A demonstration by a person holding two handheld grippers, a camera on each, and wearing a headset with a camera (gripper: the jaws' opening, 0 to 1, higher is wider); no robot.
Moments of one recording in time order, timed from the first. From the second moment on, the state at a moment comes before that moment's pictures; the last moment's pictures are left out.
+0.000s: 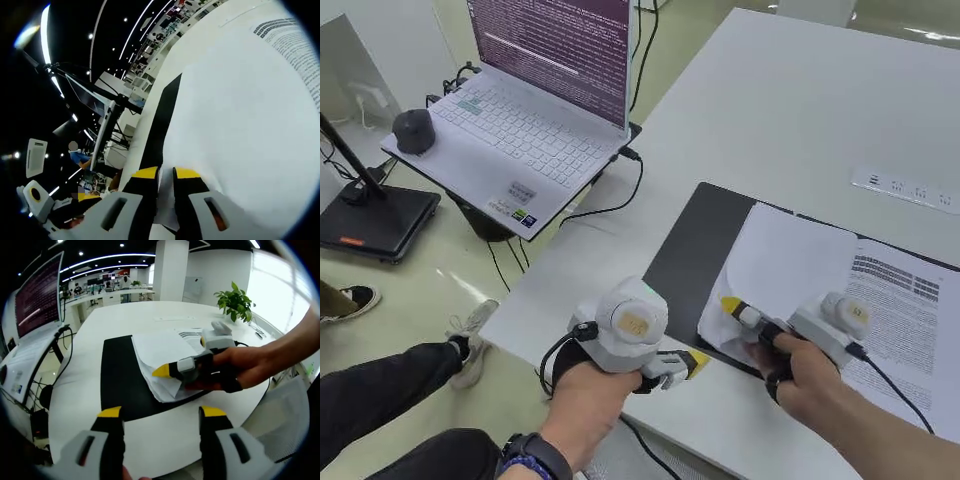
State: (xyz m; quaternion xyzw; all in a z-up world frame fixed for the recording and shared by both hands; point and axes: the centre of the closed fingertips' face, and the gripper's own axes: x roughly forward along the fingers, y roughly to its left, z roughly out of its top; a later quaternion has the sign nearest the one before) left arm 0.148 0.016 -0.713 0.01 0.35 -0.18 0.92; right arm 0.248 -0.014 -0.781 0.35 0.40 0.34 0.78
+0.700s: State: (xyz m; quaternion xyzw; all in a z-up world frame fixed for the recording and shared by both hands) left arm 0.166 0.004 -0.721 -0.04 0.34 -0.16 0.93; right arm 0.237 -0.060 -0.732 0.32 0.36 0.40 0.77
